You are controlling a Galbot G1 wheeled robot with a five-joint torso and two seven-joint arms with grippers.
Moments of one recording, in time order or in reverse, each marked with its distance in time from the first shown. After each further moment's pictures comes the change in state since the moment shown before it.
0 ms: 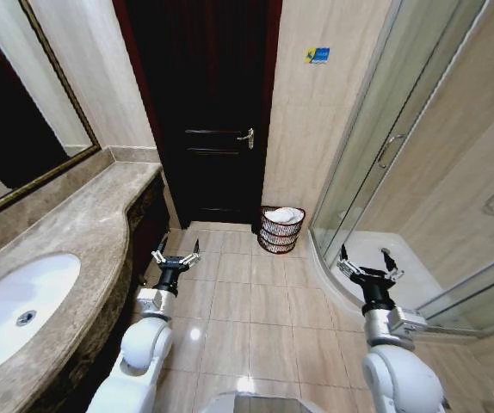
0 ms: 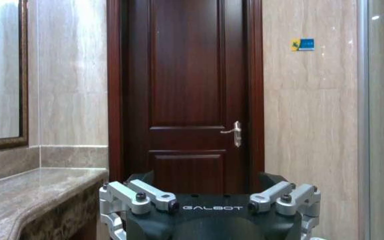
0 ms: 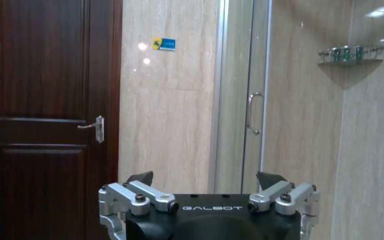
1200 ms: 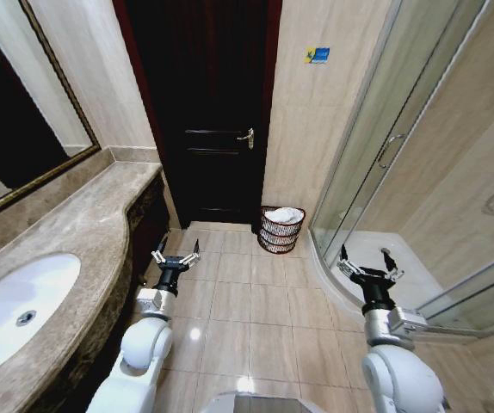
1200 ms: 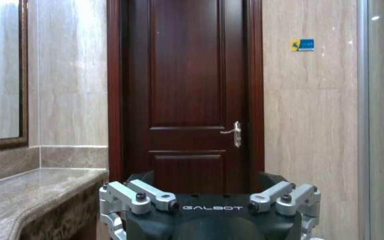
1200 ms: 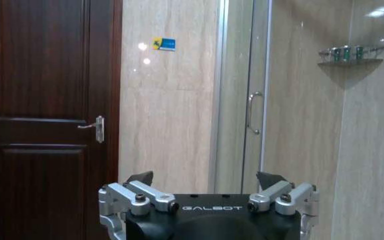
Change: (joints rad) left arm 0.000 0.000 0.000 0.000 0.000 -0.001 0.000; right arm 0.000 -0.001 0.000 -0.001 0.001 0.001 0.000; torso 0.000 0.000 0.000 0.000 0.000
